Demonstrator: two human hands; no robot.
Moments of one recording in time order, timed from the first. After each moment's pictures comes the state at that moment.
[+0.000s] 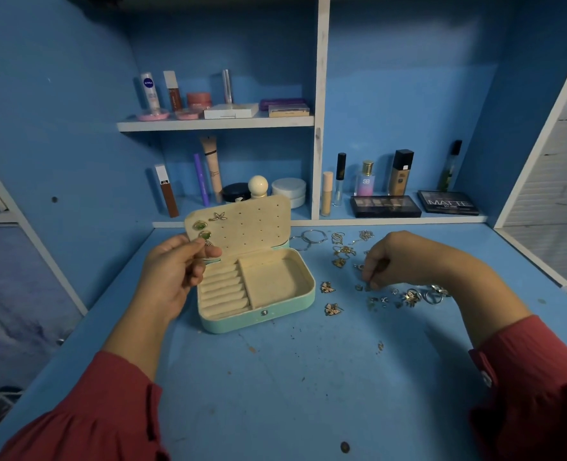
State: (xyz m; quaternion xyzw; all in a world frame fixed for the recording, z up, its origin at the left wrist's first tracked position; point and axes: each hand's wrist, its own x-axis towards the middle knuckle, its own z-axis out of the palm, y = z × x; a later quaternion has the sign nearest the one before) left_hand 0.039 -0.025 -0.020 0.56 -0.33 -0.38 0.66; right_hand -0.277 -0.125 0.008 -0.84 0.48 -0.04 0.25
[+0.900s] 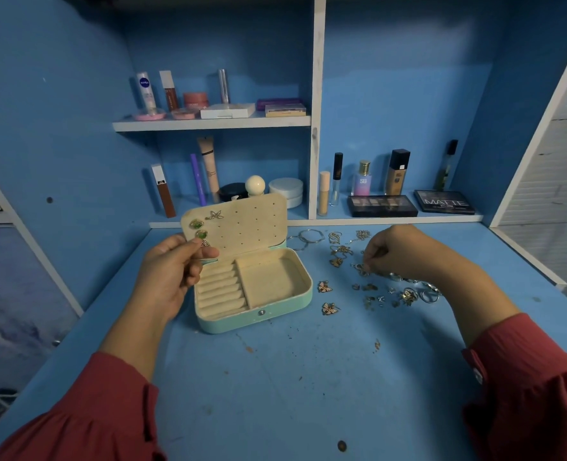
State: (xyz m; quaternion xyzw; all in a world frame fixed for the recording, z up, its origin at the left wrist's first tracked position) left_hand 0.041 -0.029 -0.024 0.56 -0.32 -0.37 0.66; right_hand -0.277 -0.133 0.000 -0.82 0.53 -0.12 0.19
